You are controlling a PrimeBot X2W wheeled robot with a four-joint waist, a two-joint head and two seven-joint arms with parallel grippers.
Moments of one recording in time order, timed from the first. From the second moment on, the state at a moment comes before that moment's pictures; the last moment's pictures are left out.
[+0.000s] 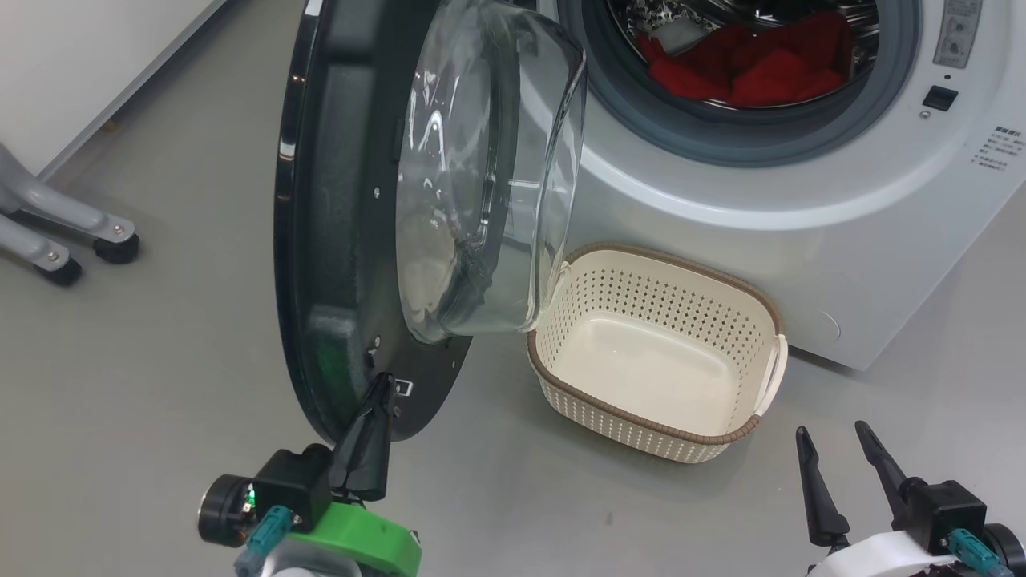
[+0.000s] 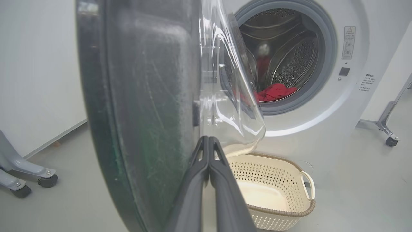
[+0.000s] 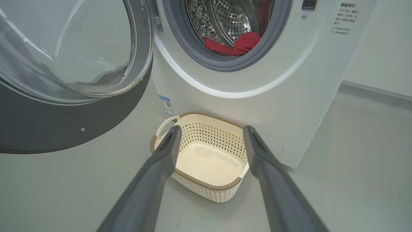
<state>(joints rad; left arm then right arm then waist) -0.07 0.06 -0.43 0.13 -0.38 0.11 -0.24 0.15 -0.14 0.12 0.17 0.28 0.01 -0.25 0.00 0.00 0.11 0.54</state>
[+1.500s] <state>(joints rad) -0.12 0.14 0.09 0.27 -0.40 0.12 -0.25 0.11 -0.15 0.11 0.14 0.26 0.02 -0.25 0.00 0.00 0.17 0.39</state>
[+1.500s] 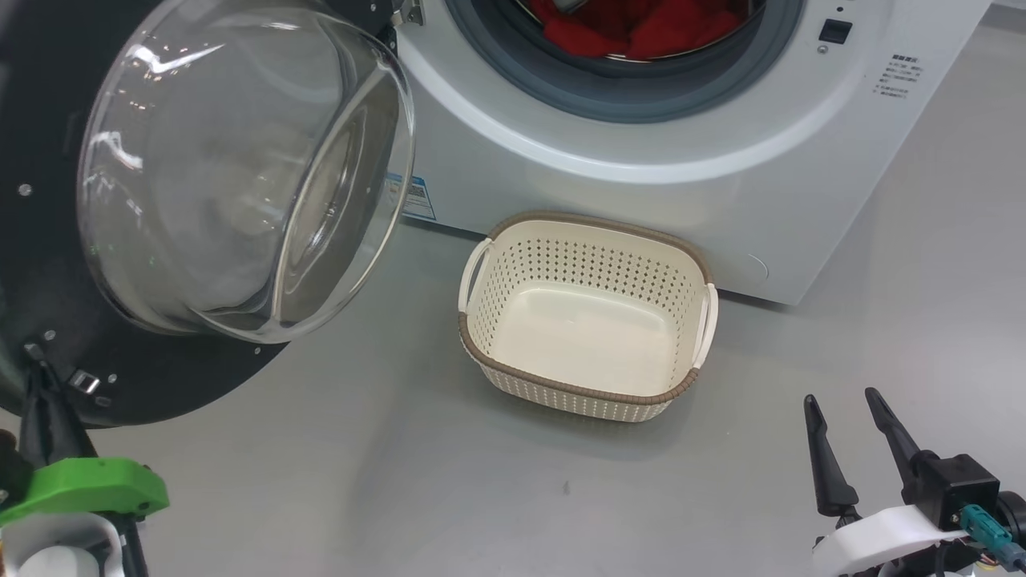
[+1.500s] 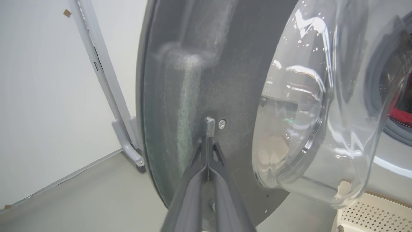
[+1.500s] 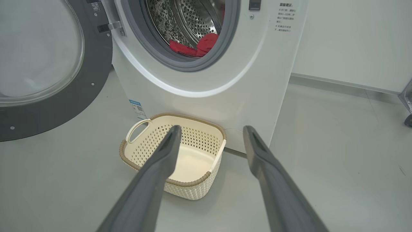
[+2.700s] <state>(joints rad) -0.02 0.06 0.02 0.11 -0.27 0.12 -0.25 0.09 -0.13 0.08 0.14 0.26 0.02 -0.25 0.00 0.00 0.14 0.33</state>
